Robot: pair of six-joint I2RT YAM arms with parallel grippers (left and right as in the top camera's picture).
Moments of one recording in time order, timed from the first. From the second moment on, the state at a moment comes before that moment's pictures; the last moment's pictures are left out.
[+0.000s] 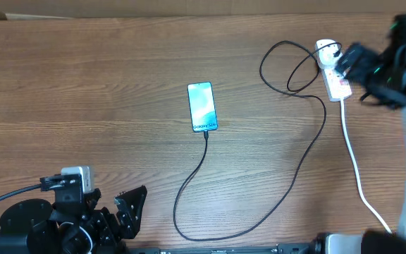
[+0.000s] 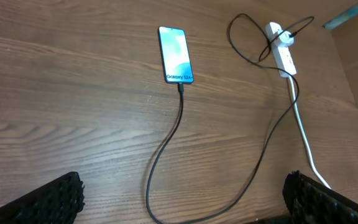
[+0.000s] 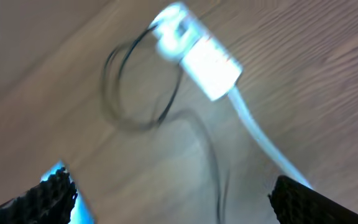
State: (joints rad) left arm -0.02 0.59 1.28 -1.43 0.34 -0.31; right arm -0.14 1.54 1.76 -1.22 0.03 0.48
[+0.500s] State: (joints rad) left arm -0.02 0.59 1.28 -1.44 0.34 -0.31; right arm -0.33 2.03 1.77 -0.78 0.02 0.37
